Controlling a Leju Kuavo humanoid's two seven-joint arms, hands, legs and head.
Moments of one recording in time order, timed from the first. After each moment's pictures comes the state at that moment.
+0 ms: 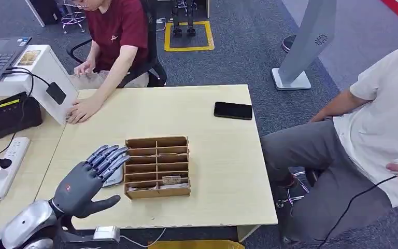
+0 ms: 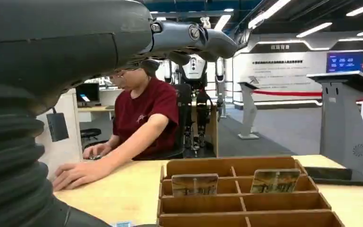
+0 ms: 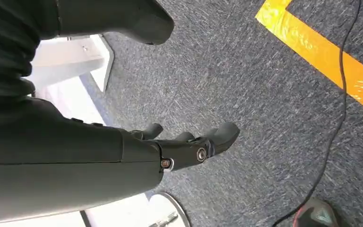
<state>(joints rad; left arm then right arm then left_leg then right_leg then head) -0.06 0.56 -0.44 -1.77 -0.90 0.13 -0.37 -0.05 0.11 -0.58 -0.20 1.43 -0.13 -0.03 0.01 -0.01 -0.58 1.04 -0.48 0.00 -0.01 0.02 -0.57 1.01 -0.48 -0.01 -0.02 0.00</state>
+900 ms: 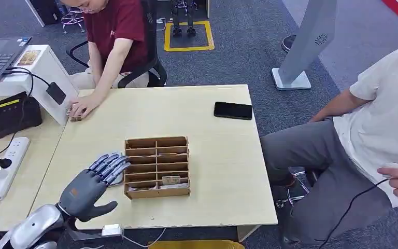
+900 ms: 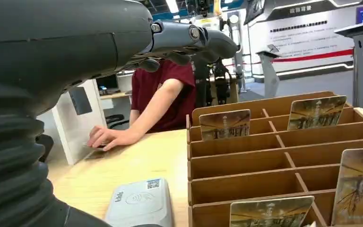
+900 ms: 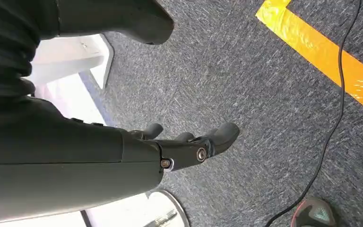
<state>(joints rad) -0.06 0.58 -0.48 -1.64 -0.95 0.15 -0.31 -0.05 0.11 -0.58 -0.20 1.45 -0.13 -0.03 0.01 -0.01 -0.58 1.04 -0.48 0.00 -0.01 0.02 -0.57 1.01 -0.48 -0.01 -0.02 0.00</state>
